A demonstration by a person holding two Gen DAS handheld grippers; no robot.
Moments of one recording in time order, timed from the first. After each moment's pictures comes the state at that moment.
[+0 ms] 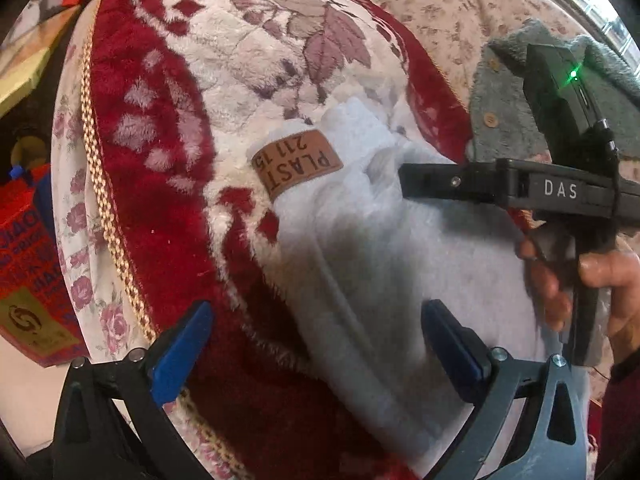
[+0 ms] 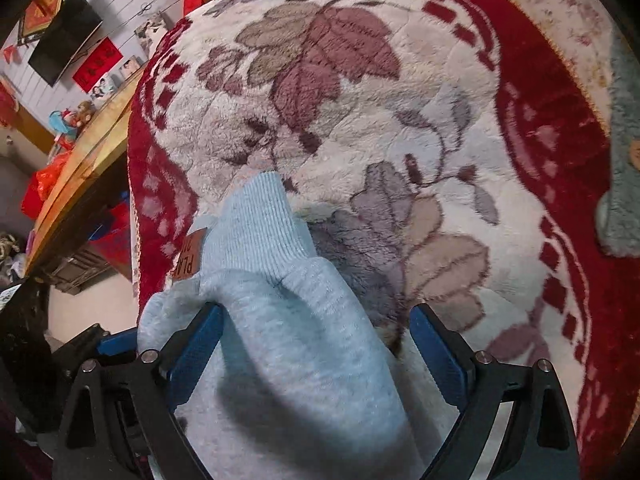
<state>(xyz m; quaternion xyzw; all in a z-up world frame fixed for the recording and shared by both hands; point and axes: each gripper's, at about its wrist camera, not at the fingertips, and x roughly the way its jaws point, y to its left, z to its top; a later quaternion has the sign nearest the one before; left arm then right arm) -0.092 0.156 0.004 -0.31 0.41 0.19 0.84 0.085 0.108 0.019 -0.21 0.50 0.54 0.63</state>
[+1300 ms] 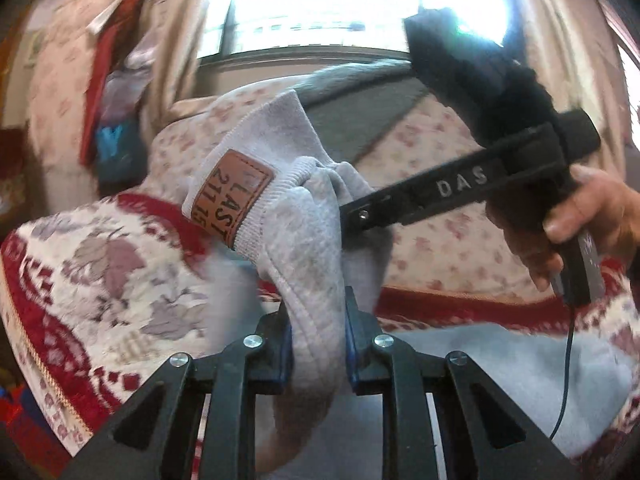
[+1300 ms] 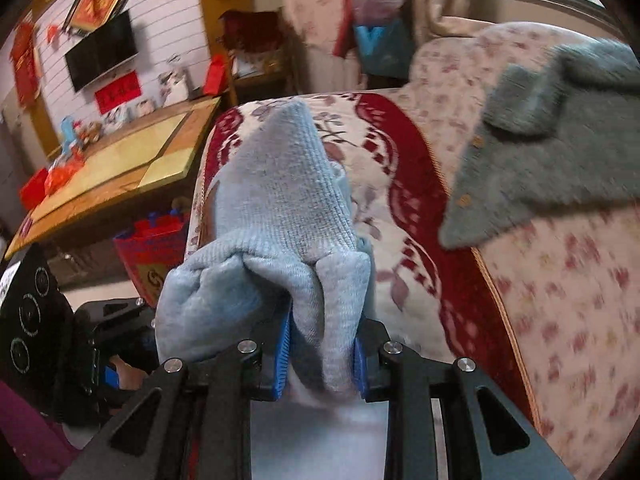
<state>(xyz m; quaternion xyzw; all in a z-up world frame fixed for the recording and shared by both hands) -0.138 -0.060 0.141 -0.03 0.17 -0.02 0.98 -0.012 -0.126 0.195 -0.20 0.34 0.52 0.76</state>
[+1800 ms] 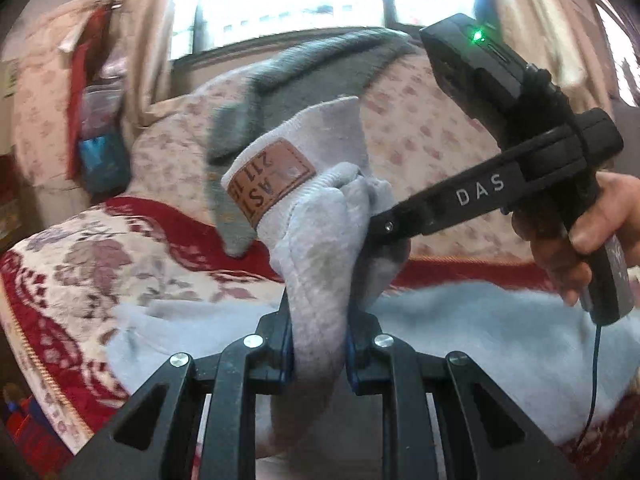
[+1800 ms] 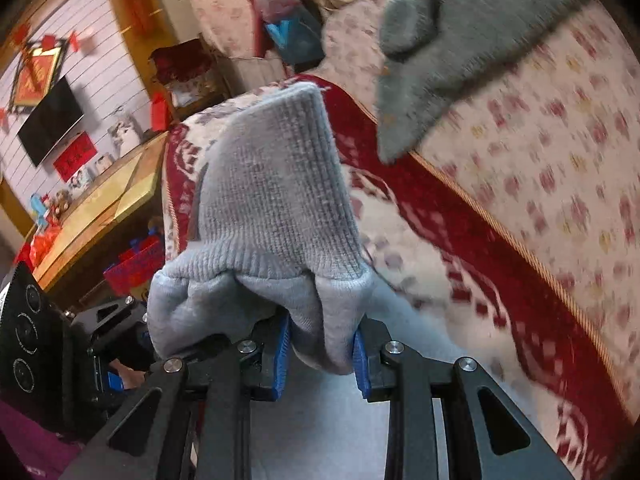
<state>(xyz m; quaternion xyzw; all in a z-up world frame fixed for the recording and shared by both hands) -0.138 -0.077 0.119 0.00 0.19 0.00 0.98 -0.019 -0.189 0.155 -0.10 0.38 0.46 0.80</state>
